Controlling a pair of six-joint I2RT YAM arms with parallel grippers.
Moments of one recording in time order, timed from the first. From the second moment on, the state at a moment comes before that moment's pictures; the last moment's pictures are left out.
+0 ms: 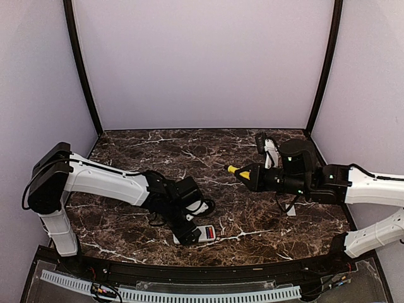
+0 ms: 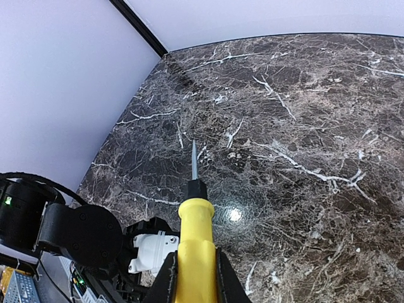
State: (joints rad) left arm -1.10 1.81 1.12 -0.58 0.08 -0.14; right arm 1.03 1.11 0.81 -0.14 0.16 0.67
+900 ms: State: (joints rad) left arm -1.01 1.82 1.14 -0.59 0.09 -0.06; right arm 1.00 1.11 0.84 -0.19 0.19 0.63
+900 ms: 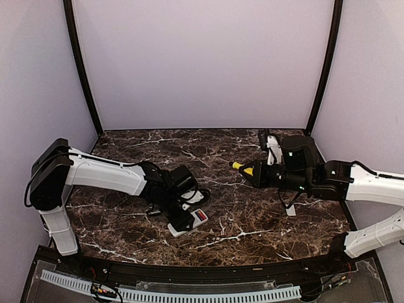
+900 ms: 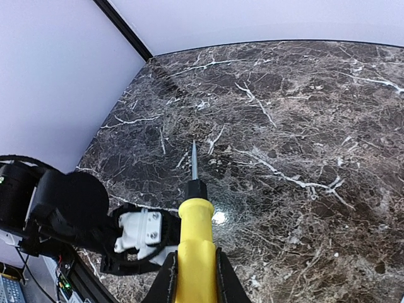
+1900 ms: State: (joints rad) left arm -0.97 1.82 1.15 -0.57 0.10 0.09; right arm 0.88 1.24 0.90 -0.51 -0.26 0.51
